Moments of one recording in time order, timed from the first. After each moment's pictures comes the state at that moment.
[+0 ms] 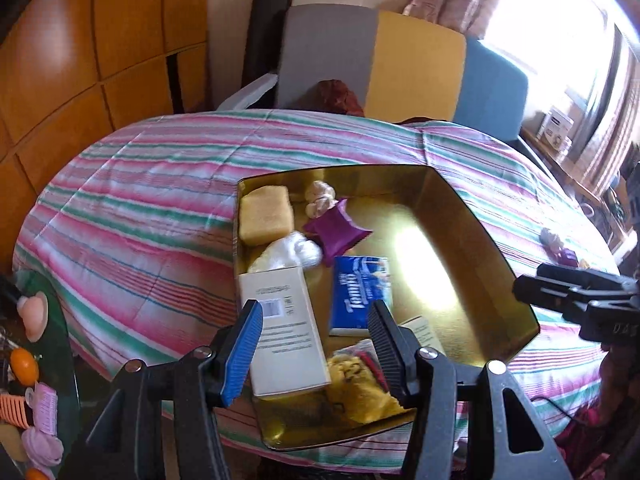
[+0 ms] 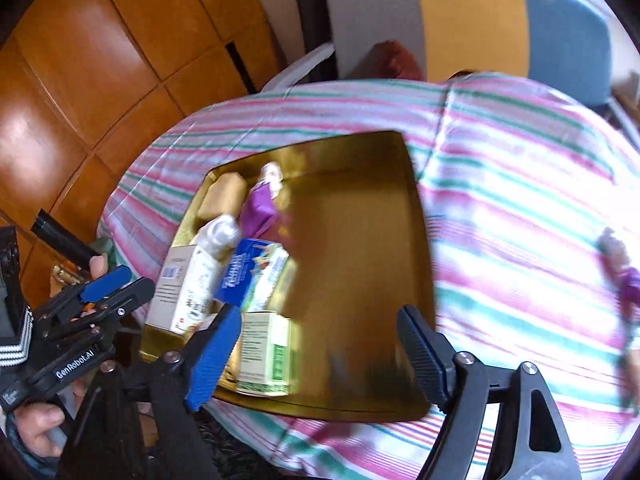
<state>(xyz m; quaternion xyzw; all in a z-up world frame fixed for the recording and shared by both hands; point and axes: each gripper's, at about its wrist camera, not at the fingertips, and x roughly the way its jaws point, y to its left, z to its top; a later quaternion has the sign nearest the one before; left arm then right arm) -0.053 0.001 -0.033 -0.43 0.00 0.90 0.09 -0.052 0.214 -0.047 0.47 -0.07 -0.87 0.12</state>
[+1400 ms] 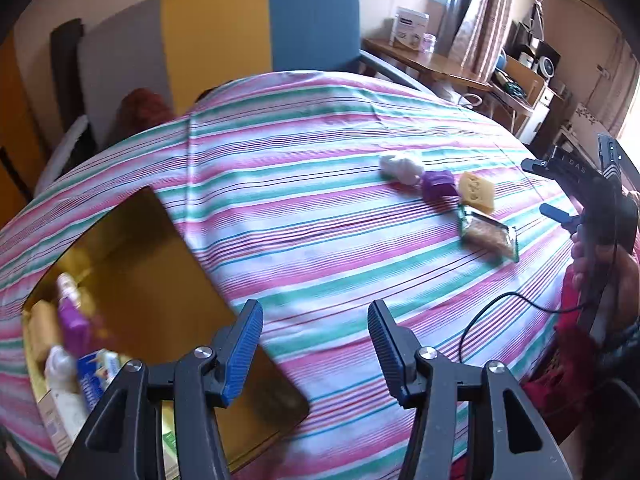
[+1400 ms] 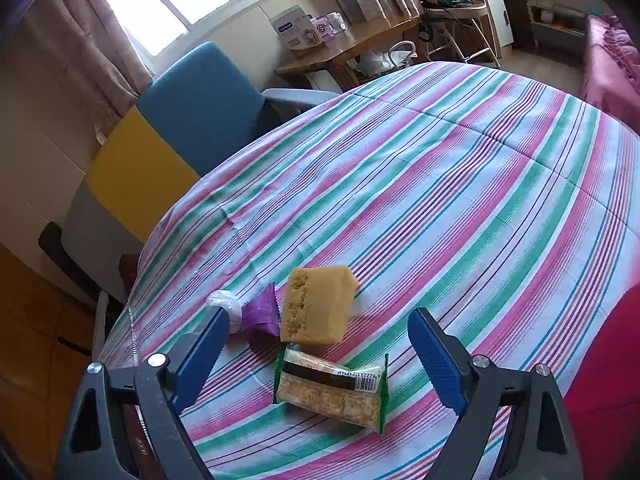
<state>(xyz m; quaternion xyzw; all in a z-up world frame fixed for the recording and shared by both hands) -0.055 0.254 -0.029 -0.46 0.14 0.81 0.32 0.066 0.600 -0.068 0.29 -0.39 -0.83 -0.28</state>
